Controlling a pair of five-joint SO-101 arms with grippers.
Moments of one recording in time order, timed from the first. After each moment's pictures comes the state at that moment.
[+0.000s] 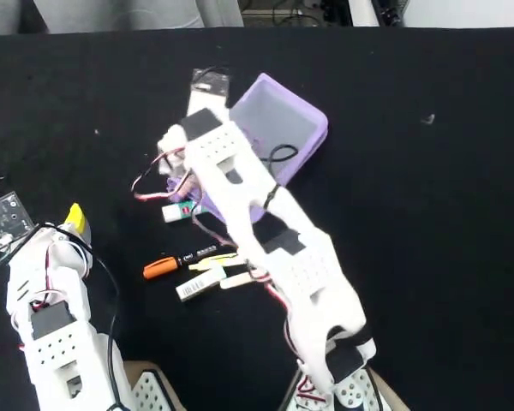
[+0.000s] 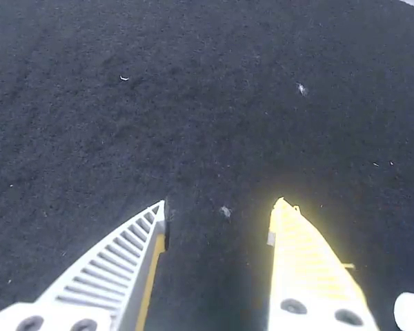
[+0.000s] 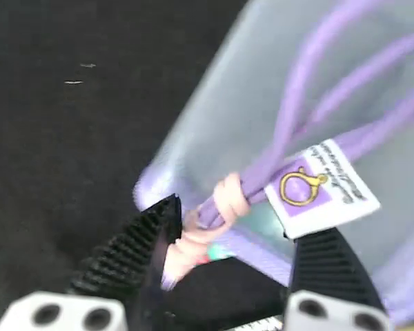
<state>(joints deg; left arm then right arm) -31.6 -75.5 90.2 23.7 4.4 -32.7 46.0 -43.0 85.8 -43.2</state>
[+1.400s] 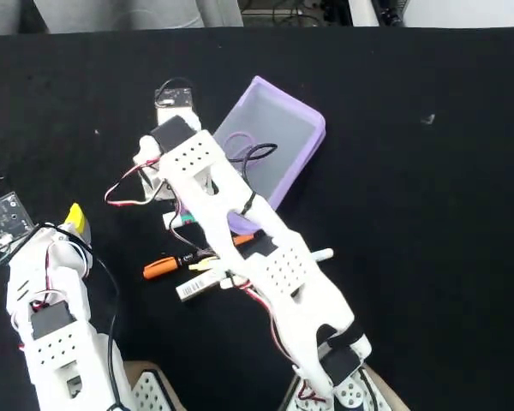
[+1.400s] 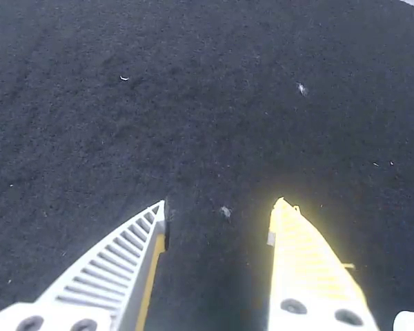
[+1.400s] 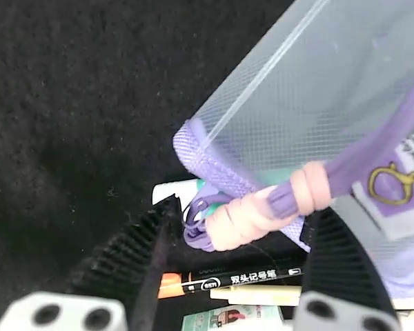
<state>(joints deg) -31.6 -75.5 90.2 23.7 4.4 -39.0 53.2 -58.4 99.0 -34.6</state>
